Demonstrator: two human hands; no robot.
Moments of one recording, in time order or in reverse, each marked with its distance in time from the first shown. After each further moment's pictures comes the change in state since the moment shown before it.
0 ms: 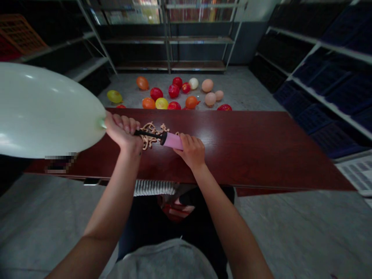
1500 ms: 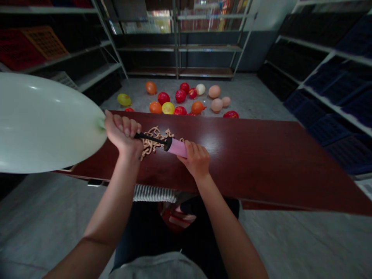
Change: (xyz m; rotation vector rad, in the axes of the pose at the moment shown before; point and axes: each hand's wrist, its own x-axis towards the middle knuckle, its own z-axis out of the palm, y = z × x) left_hand 0.001 0.017 0.010 -0.031 -0.071 0.022; right_hand 0.000 -0.001 -0.005 0.047 0.150 -0.039
